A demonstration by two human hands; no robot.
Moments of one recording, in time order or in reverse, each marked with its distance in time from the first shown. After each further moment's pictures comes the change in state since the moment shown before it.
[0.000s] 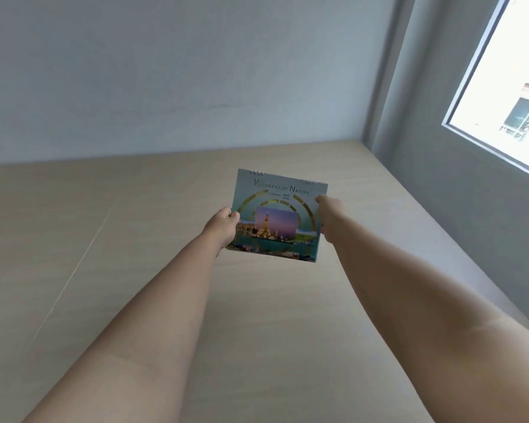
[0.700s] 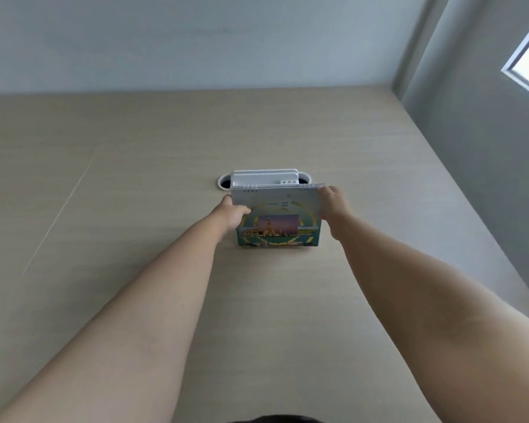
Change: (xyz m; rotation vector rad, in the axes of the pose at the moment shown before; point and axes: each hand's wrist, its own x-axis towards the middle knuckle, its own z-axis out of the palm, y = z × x) left_hand 0.035 -0.027 0.067 -0.125 -0.134 -0.268; right_hand 0.088 0.066 -0.012 -0.251 -0.123 -0.020
